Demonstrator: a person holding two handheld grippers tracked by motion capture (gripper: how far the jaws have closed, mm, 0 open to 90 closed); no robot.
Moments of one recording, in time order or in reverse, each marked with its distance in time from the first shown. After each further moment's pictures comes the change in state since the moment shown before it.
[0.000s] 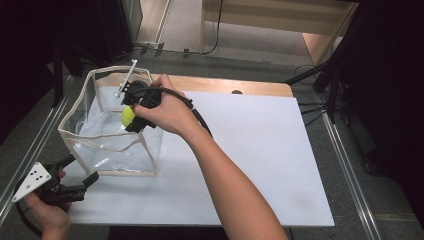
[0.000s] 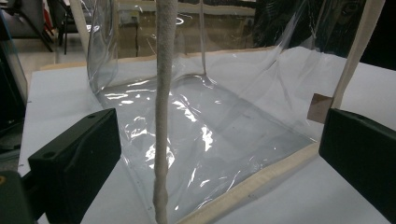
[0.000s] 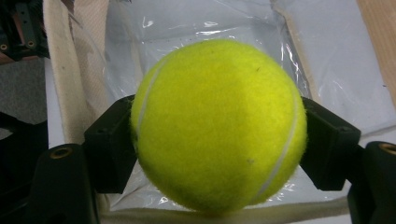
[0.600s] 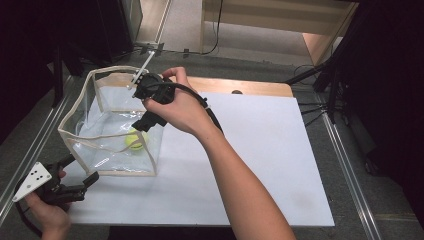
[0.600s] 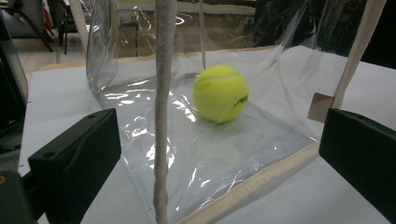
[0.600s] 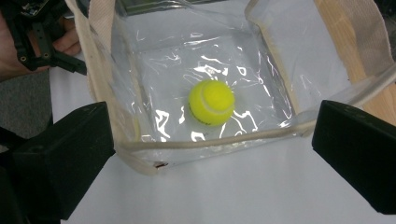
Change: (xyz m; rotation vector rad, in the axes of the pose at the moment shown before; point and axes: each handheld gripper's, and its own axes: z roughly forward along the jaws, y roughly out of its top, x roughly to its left) left arm 0.000 0.000 0.000 0.006 0.001 0.008; right arm 0.003 -0.017 -0.039 -0.076 -0.043 0.053
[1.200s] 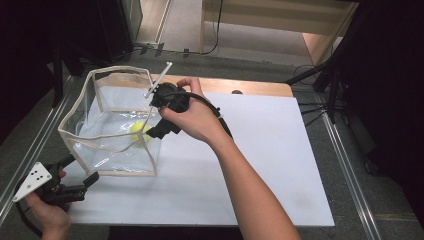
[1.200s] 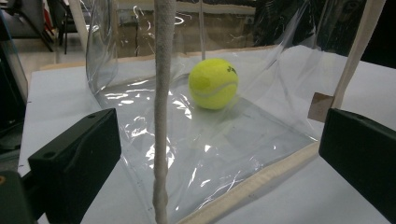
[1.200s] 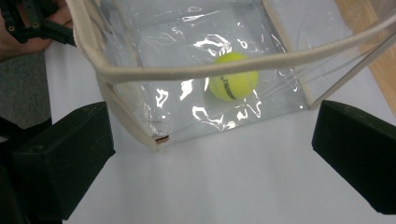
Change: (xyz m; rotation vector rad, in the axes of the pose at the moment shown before) left arm 0.000 0.000 0.000 -0.001 0.000 0.002; right arm -0.004 -0.036 0.003 0.016 0.009 0.041
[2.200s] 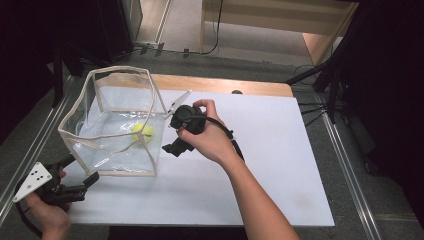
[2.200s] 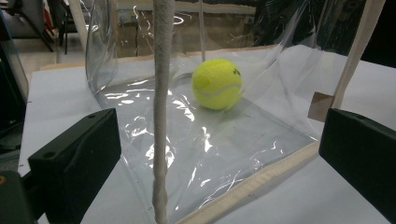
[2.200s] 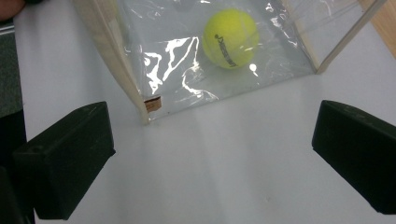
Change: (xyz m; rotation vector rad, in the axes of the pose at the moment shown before) left arm 0.000 0.000 0.000 0.005 0.001 0.004; right arm 0.007 -0.061 0.022 -0.040 -0.045 0.019
